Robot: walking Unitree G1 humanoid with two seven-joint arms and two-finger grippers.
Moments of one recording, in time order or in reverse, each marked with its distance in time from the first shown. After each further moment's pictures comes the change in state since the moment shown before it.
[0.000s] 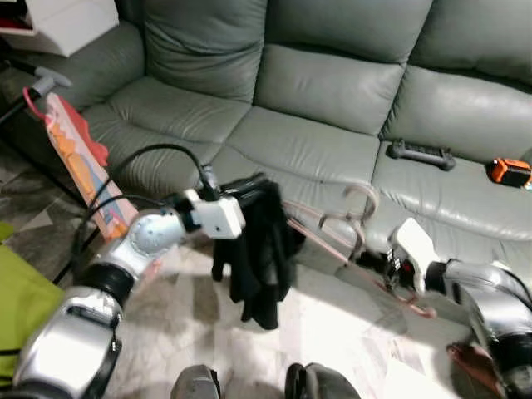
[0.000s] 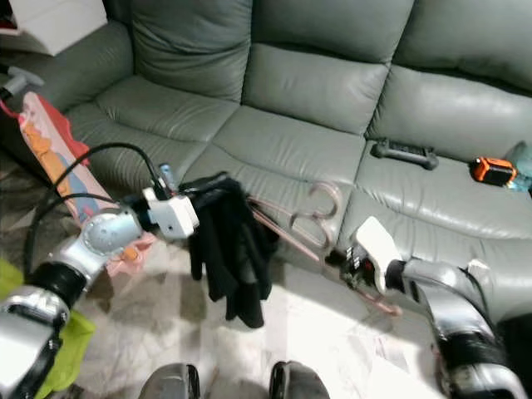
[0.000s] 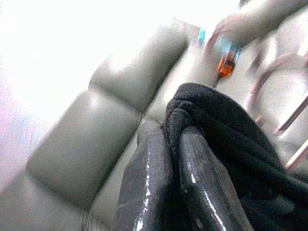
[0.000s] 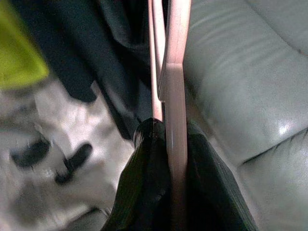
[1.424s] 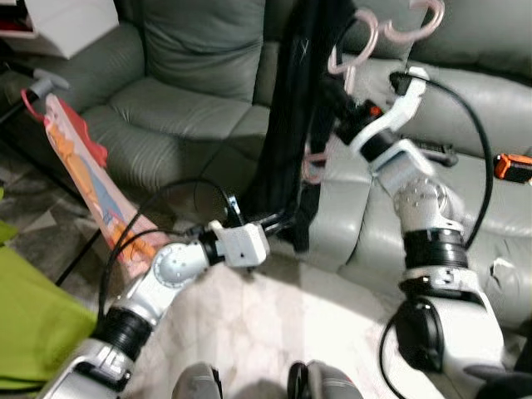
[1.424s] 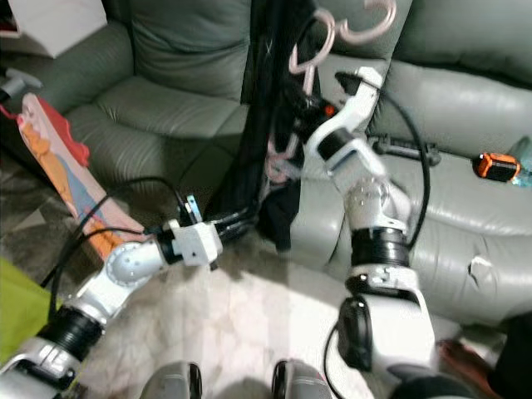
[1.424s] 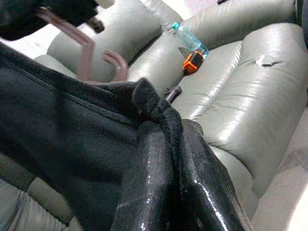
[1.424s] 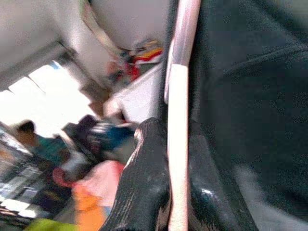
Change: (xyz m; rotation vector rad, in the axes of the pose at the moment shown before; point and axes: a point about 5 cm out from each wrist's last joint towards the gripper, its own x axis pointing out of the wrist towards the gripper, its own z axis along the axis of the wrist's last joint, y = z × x) left arm 0.004 -0.049 0.012 -0.243 0.117 -0.067; right arm 0.037 0.017 0.211 0.469 -0.868 -0.042
